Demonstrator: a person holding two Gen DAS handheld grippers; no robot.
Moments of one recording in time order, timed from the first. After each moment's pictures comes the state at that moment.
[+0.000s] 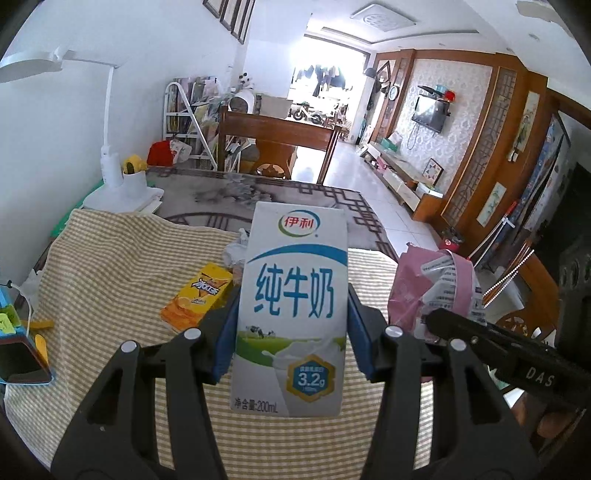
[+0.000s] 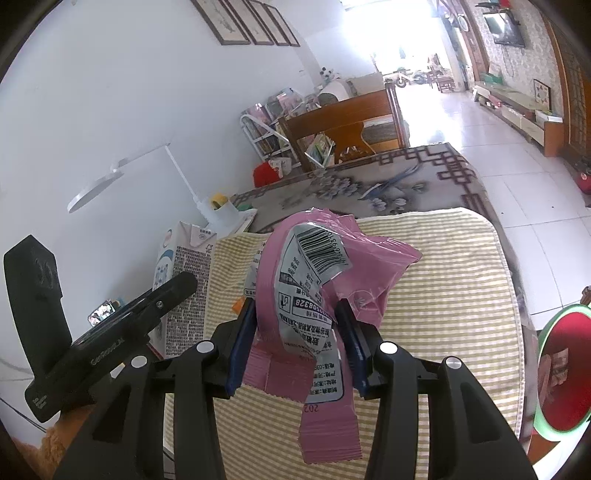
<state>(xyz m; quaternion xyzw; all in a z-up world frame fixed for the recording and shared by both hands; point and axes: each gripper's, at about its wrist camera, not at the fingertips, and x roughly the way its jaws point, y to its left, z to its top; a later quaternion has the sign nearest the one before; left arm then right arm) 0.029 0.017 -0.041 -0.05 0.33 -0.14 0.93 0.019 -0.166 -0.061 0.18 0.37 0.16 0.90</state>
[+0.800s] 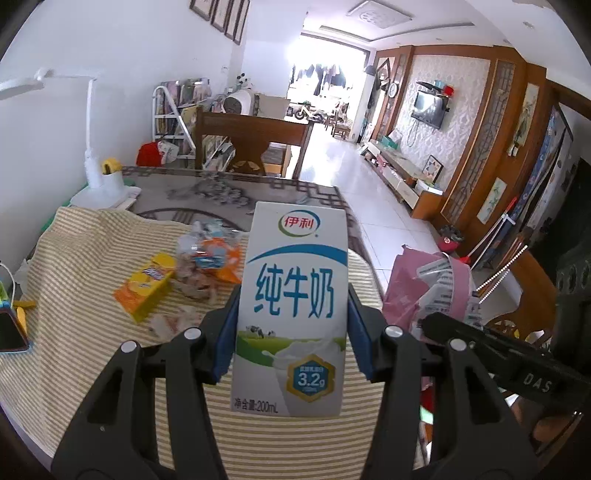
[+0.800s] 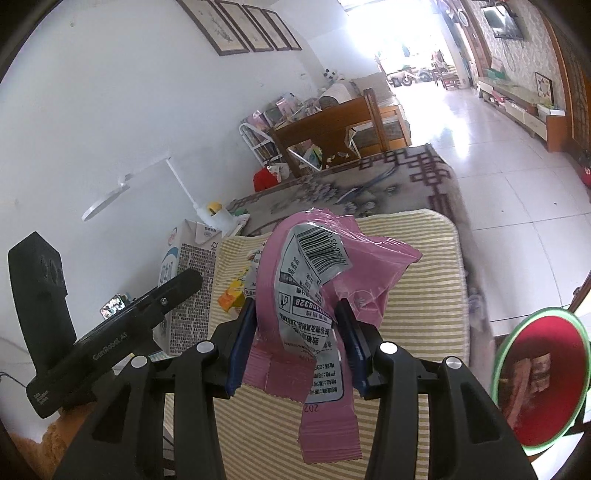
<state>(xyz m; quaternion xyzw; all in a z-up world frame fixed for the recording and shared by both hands) -0.002 -0.100 -0.033 -0.04 0.33 -0.13 0.93 -0.010 -0.272 -0.059 0.20 0.36 0.19 0.89</state>
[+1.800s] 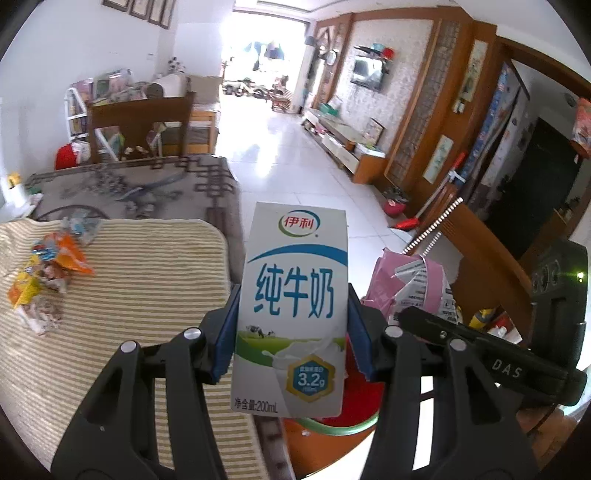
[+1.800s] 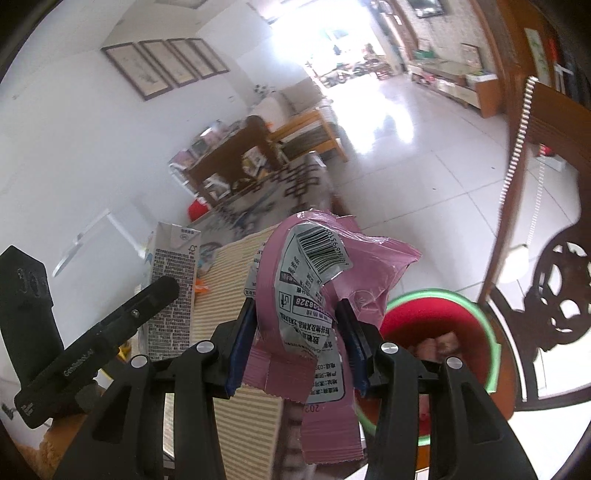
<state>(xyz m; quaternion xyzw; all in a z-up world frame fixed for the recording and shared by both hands) -0.017 -0.312 -0.056 -0.01 0.37 -0.24 0.90 -0.076 -0.499 -0.087 0.27 0.37 0.08 0.89</state>
